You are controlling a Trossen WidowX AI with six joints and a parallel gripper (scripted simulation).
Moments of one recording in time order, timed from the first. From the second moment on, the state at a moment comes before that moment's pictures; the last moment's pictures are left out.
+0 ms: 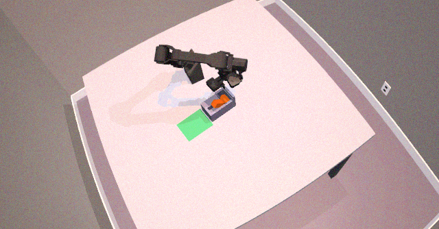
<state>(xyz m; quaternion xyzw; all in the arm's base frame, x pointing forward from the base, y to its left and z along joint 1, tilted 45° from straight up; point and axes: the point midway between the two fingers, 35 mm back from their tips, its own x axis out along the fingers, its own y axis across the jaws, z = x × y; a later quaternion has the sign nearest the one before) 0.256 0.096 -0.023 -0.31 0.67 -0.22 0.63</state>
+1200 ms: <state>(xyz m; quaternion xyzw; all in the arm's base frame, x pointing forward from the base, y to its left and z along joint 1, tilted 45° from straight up) 0.277 0.046 0.027 0.22 0.32 -0.63 0.67</state>
